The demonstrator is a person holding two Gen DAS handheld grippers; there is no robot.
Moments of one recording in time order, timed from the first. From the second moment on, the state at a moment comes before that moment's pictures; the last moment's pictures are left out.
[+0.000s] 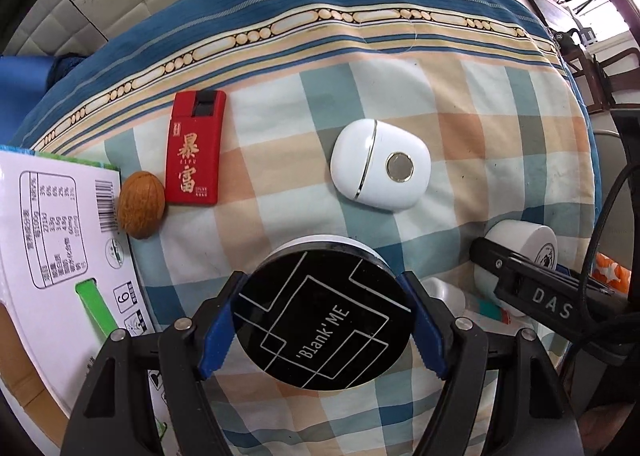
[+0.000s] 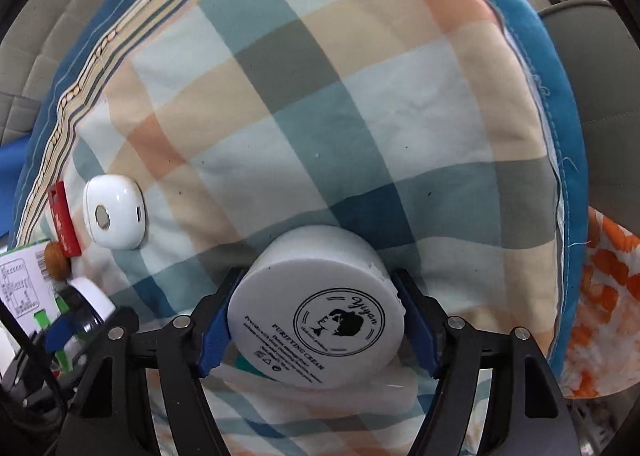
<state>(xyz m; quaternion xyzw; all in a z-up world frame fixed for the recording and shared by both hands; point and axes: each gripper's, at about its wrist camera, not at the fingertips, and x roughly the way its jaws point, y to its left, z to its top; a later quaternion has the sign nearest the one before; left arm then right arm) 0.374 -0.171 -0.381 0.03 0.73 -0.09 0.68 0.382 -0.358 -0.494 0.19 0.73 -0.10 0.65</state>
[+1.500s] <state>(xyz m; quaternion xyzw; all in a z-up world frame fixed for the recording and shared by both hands) 0.304 0.135 -0.231 -0.02 0.63 -0.02 0.78 0.339 -0.093 -0.277 0.09 0.68 0.10 0.72</state>
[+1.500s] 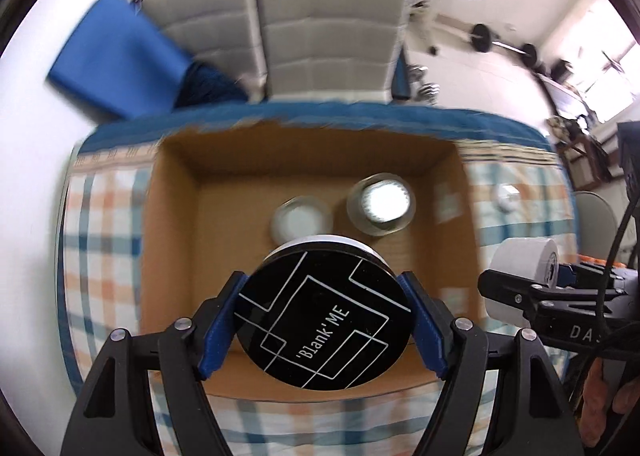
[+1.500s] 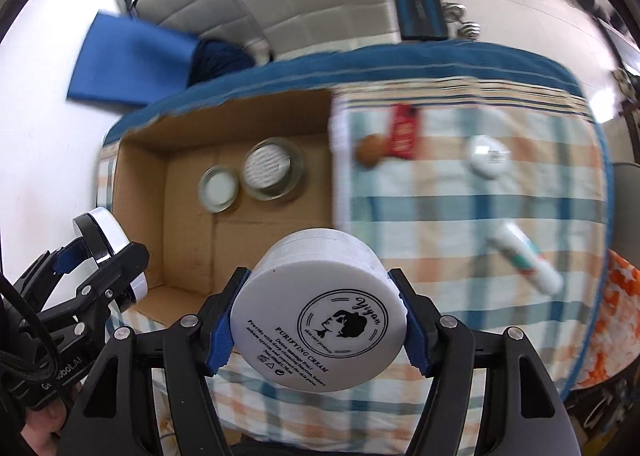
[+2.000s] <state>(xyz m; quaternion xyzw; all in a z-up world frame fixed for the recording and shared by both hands) 0.342 0.177 -0.373 -0.05 0.72 -0.01 0.70 0.358 0.002 -0.397 0.01 0.73 0.05 0.68</state>
